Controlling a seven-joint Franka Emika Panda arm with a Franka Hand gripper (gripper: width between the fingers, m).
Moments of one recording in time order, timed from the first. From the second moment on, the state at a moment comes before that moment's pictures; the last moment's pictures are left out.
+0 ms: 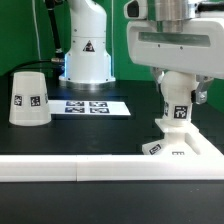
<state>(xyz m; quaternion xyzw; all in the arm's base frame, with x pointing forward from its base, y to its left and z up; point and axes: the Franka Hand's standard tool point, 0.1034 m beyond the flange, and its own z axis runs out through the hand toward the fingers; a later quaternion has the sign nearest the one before) 0.600 0.105 0.103 -0.86 0.50 0.06 0.06</state>
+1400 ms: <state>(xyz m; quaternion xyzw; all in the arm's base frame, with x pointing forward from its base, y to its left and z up) 0.610 0.101 0.123 -0.99 -0.12 -0.01 0.07</state>
